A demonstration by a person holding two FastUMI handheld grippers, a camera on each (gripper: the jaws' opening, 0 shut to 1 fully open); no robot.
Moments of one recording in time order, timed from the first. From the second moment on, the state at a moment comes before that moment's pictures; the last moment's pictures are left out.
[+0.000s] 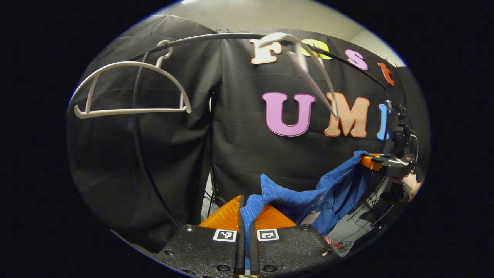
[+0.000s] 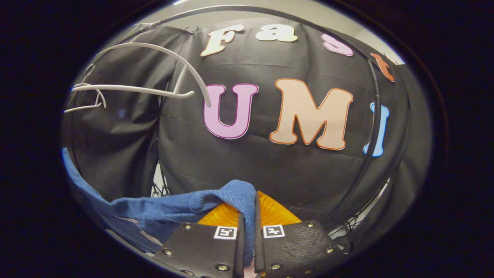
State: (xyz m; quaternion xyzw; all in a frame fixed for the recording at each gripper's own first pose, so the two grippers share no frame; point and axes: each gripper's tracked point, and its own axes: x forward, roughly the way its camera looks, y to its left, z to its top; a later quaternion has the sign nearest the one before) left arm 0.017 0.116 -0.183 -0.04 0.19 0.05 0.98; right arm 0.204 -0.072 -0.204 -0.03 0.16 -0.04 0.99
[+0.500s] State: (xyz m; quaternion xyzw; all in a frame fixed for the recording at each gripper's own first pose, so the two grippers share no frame) left arm 0.069 -0.012 -0.153 -0.05 0.15 -0.08 0.98; right arm 0.161 -0.040 -0.164 -0.01 0.13 0.01 0.99
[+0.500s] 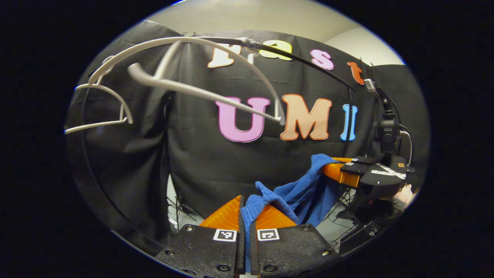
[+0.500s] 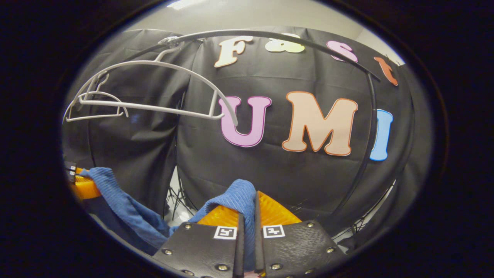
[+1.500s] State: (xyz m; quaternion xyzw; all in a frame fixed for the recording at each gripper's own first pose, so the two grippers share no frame) left arm 0.112 -0.111 -0.245 -0.10 0.24 -0.16 0.95; right arm 0.122 -0.056 -0.254 0.02 0.23 0.00 0.97
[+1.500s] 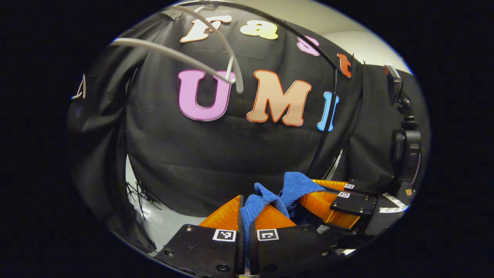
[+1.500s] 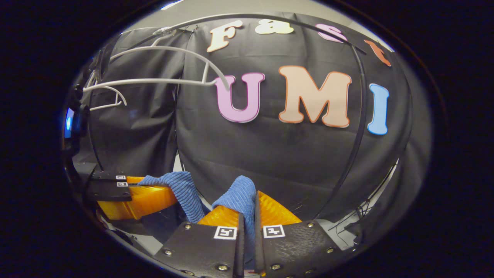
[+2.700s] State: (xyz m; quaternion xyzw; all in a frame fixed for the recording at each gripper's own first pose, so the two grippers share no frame) left arm -0.005 -0.073 -0.468 -0.06 0.53 -0.10 0.84; right arm 0.039 -0.045 -0.430 0.04 0.44 0.00 0.90
